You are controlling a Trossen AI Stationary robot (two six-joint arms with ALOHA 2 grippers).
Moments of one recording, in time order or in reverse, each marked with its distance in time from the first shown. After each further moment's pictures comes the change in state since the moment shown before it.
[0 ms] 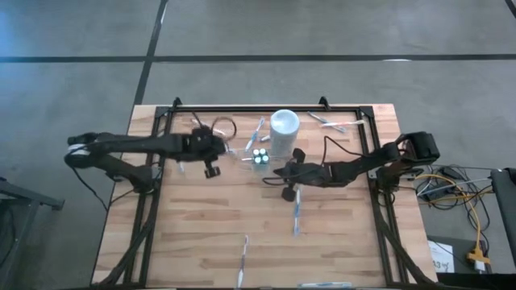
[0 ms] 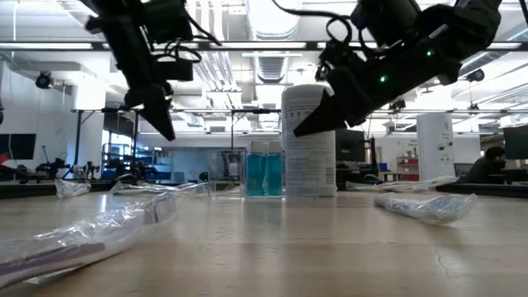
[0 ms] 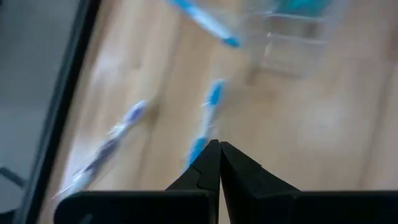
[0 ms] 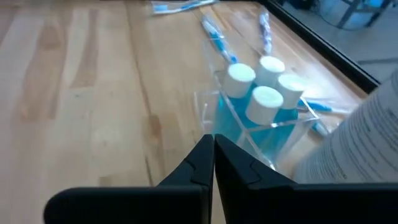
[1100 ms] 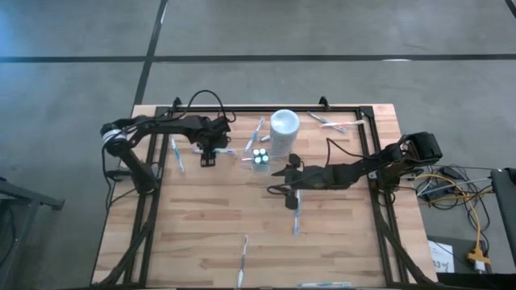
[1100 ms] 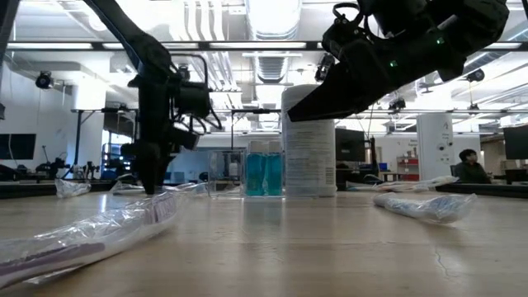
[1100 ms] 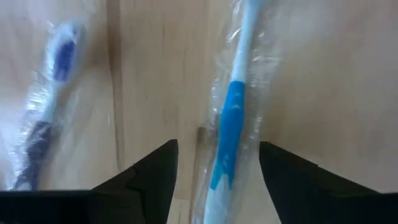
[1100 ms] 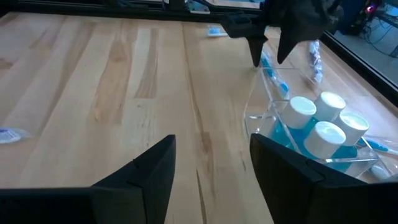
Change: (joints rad) left arm 0.341 0.384 0.063 -0.041 0.209 0.401; right arm 0.034 -0.018 -0.003 0.062 -0.132 -0.066
